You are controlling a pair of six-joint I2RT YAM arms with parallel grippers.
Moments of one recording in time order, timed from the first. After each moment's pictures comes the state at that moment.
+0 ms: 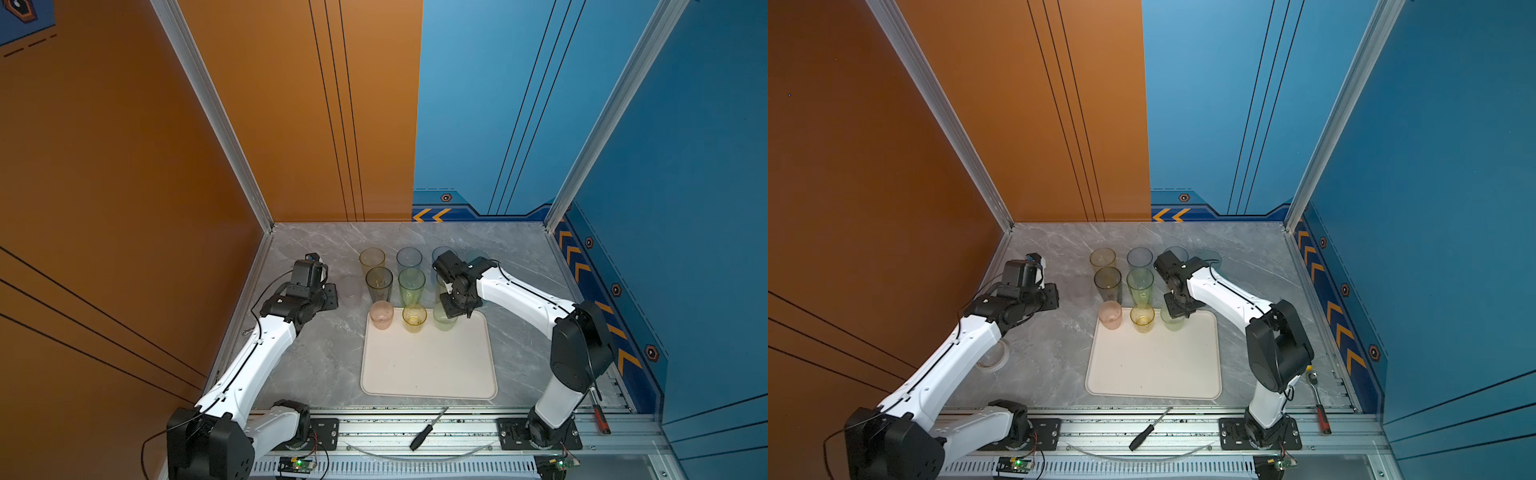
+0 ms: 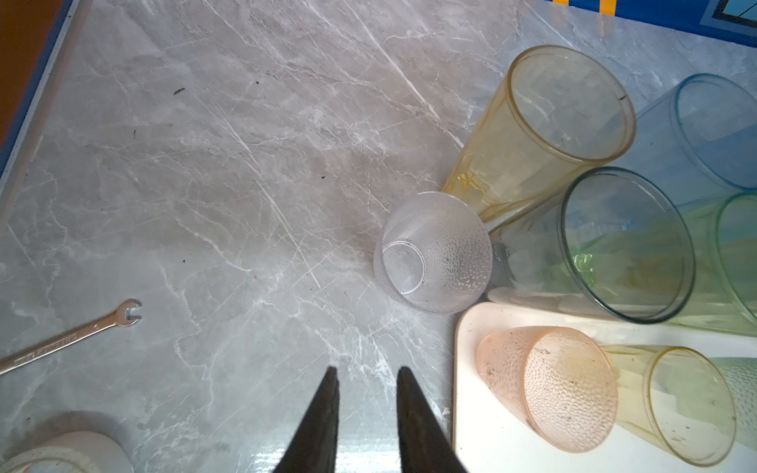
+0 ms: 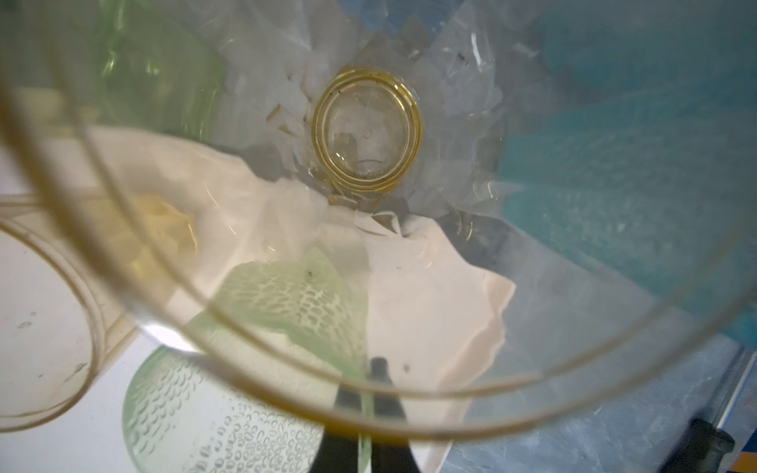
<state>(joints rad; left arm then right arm) -0.20 1.14 0.92 -0.62 -0.07 -0.31 0.60 1.75 1.38 -1.04 0.15 0.31</state>
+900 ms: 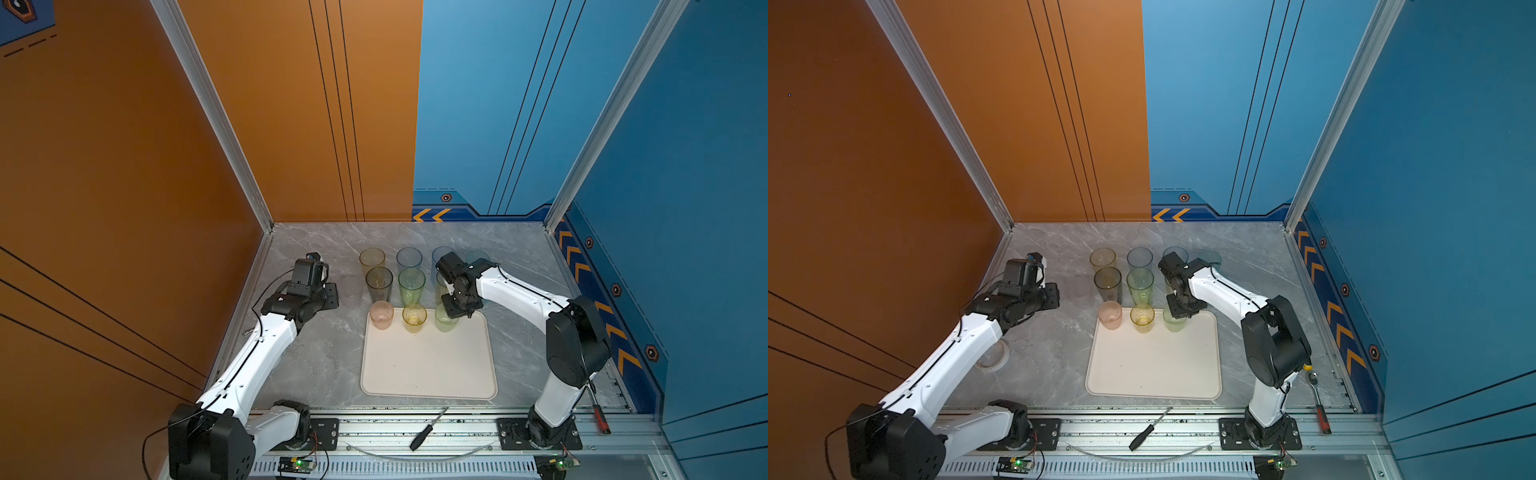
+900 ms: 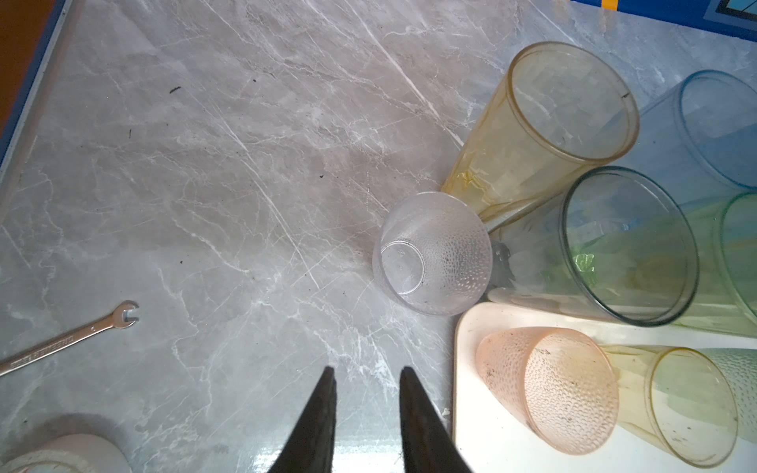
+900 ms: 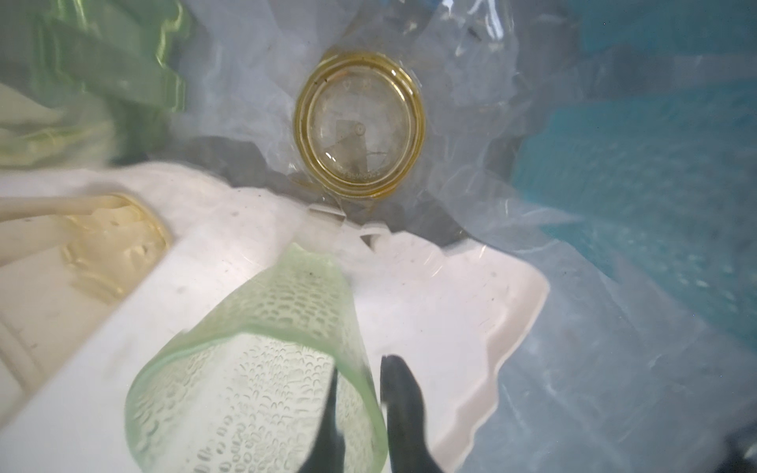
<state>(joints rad) -0.20 1.15 0.93 -0.62 -0.07 -0.31 0.57 1.78 1.35 -0.99 0.10 0.29</state>
